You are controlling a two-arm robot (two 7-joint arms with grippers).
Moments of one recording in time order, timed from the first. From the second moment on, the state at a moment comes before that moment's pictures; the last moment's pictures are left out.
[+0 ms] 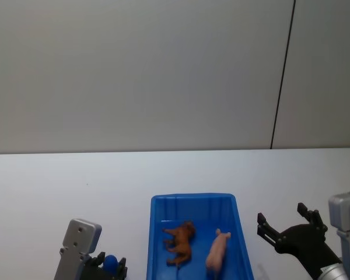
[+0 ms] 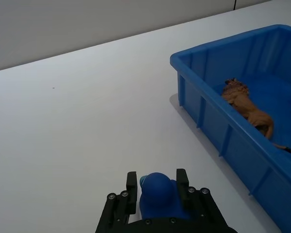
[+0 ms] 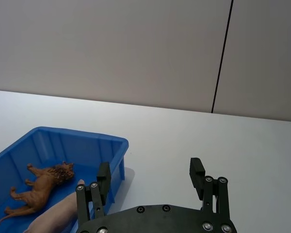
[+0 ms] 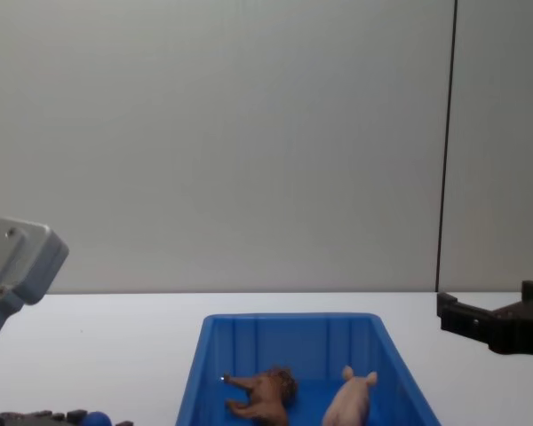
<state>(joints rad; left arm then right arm) -0.06 0.46 0.40 -1.60 -0.40 0.28 0.10 -0.01 0.20 -0.23 -1.66 0.17 0.08 0.04</state>
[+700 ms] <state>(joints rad) -0.06 0.46 0.38 -1.65 -0.35 0.22 0.09 -0.01 0.20 -0.23 -1.66 0.17 0.08 0.04</state>
